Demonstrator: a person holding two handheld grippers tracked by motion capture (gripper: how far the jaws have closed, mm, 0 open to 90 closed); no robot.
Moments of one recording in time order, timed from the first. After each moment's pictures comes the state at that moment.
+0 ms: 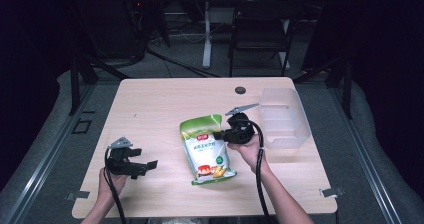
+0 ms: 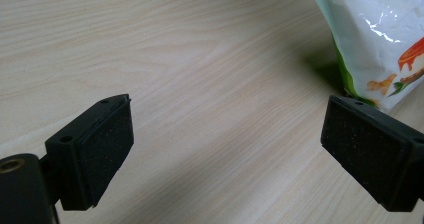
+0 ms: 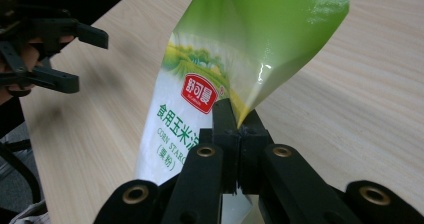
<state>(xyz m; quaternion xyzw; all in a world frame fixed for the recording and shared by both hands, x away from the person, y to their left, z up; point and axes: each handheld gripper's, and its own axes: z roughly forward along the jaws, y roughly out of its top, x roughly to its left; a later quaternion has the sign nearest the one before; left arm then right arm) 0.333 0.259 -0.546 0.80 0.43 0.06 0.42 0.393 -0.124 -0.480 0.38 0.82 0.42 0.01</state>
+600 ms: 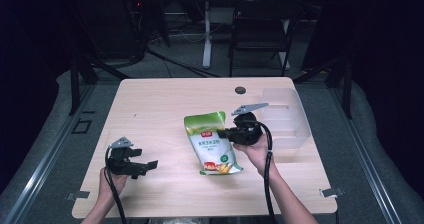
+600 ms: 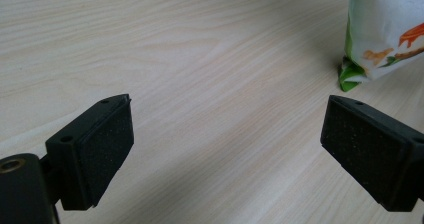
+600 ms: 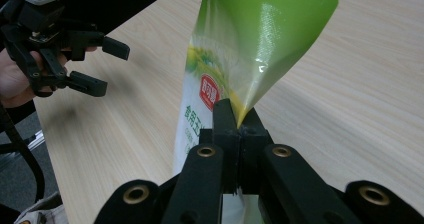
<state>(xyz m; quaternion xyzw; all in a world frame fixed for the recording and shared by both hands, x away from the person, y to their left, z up) 0.334 0.258 -0.547 0.79 0.44 0.06 0.42 0.371 -0.136 -0.451 0.36 0.82 0.44 0.05</state>
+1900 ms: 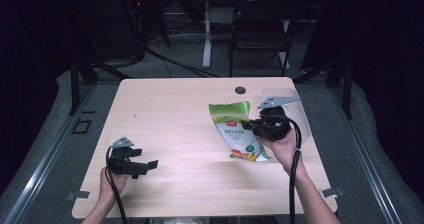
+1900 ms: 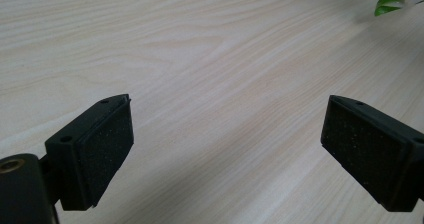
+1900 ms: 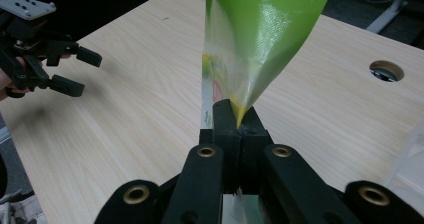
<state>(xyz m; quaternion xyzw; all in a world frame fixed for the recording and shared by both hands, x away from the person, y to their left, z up) 0.336 0.258 -0.549 0.79 0.44 0.06 0.42 0.351 -0.190 -0.403 0.38 0.81 0.43 0.13</state>
